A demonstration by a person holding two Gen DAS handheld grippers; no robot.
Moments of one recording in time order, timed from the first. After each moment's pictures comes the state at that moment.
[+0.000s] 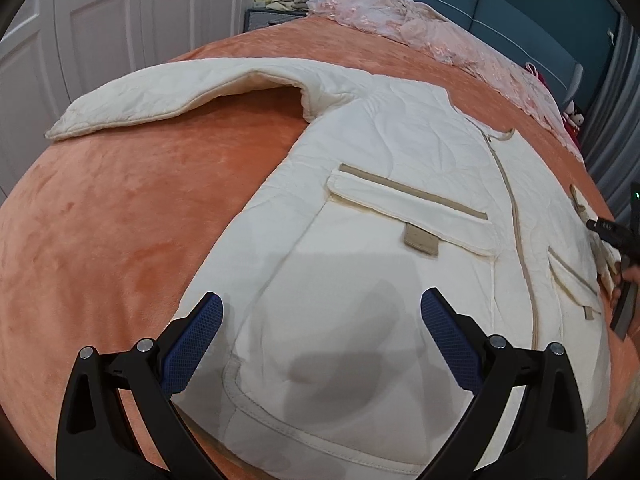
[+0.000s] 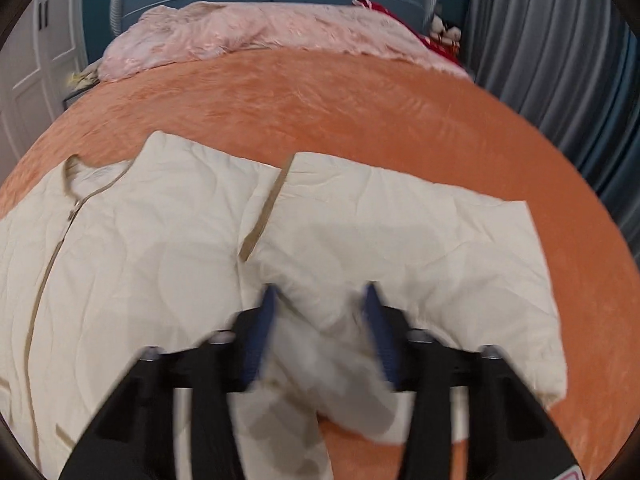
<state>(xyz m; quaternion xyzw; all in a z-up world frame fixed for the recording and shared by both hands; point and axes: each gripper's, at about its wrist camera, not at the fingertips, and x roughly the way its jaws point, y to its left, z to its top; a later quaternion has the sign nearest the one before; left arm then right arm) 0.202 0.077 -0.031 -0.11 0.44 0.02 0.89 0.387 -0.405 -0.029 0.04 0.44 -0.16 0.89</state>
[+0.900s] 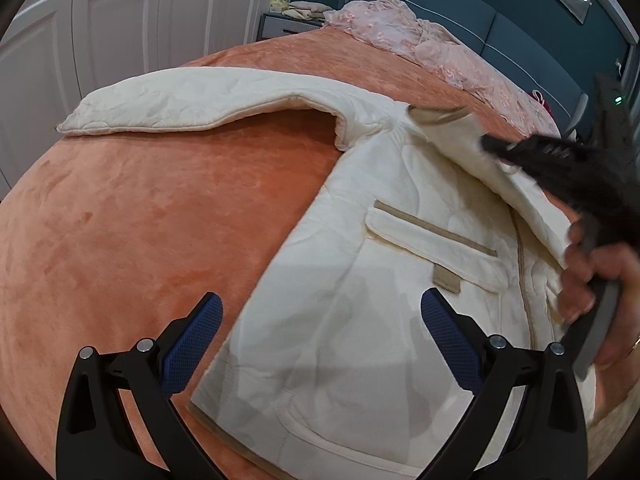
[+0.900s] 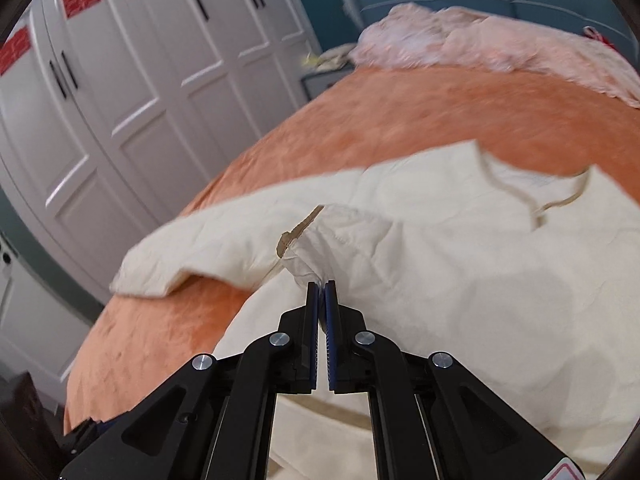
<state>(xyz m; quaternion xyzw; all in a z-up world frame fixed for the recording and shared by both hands) 0.208 0.119 -0.020 -0.16 0.43 0.03 0.89 0.391 -0.073 -0.001 0.08 0.41 0.25 0.88</state>
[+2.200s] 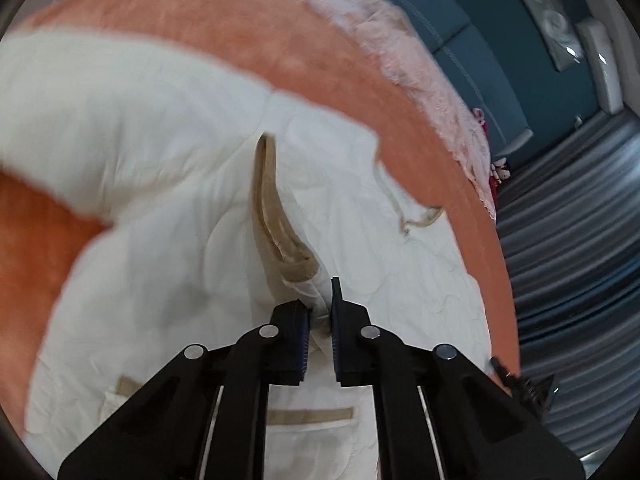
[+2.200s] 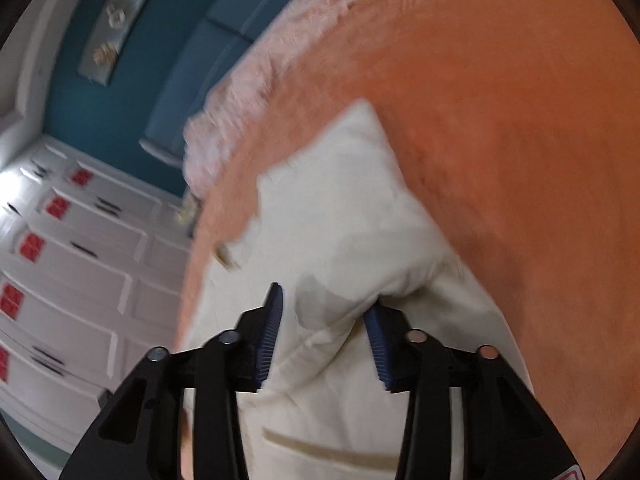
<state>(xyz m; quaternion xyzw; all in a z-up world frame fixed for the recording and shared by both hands) 0.395 0.050 -0.018 -0.30 0.44 -0.14 0.84 0.322 -0.423 -0.059 0.46 0.33 0.02 0.82</state>
